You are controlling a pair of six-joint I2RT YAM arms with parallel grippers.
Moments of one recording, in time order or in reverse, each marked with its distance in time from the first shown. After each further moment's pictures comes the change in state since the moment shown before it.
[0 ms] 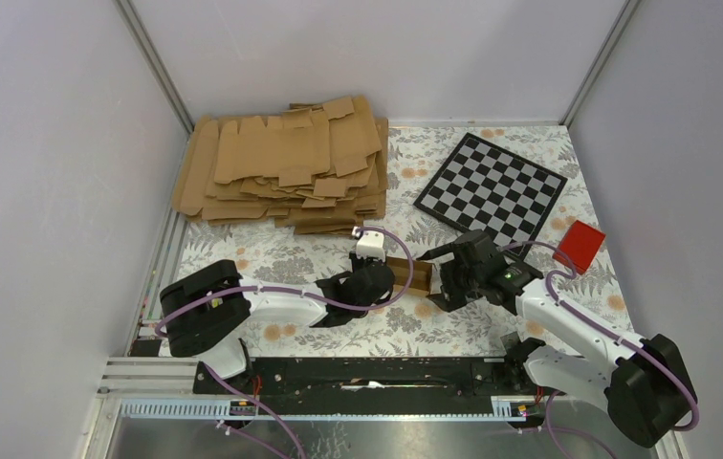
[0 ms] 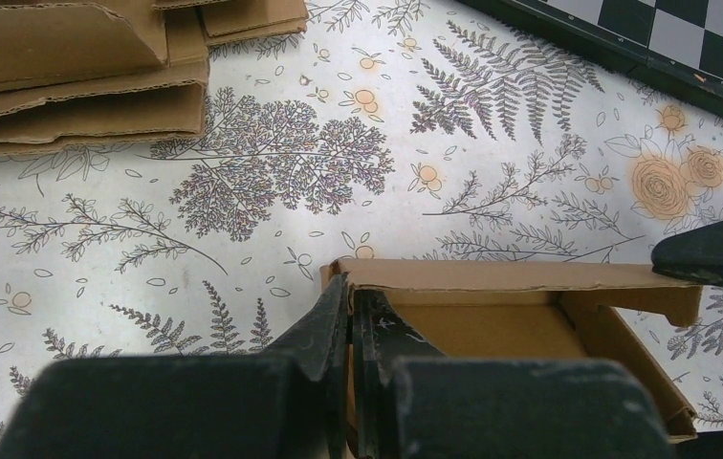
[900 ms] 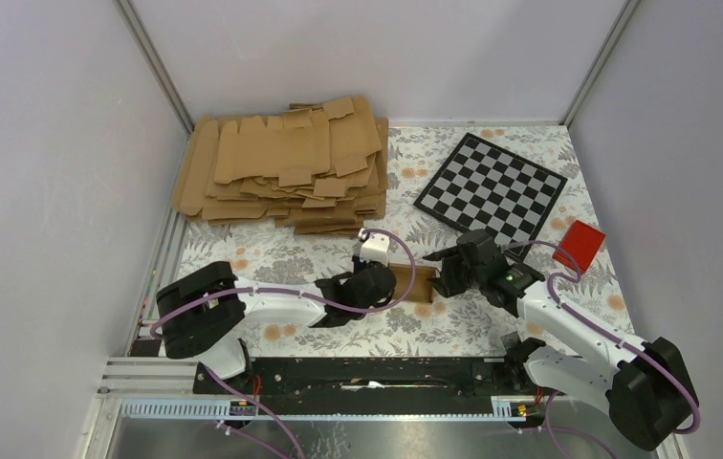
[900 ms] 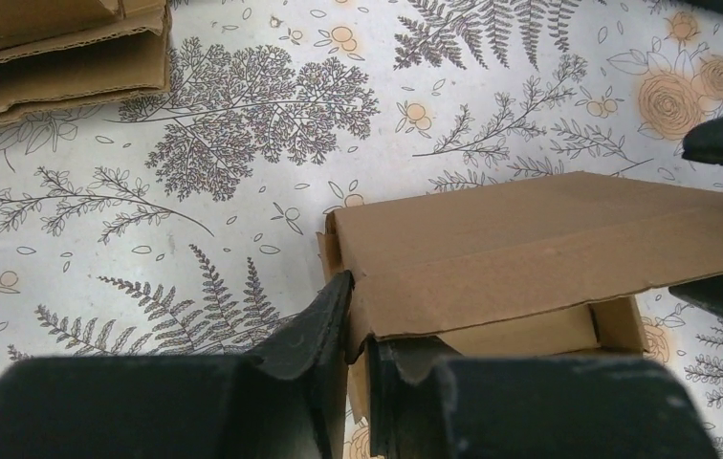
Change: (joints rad) left arm -0.010 -0.022 0.013 -0.111 0.088 0.019; right arm -0.001 -0.018 -0.016 0.059 0.093 0.036
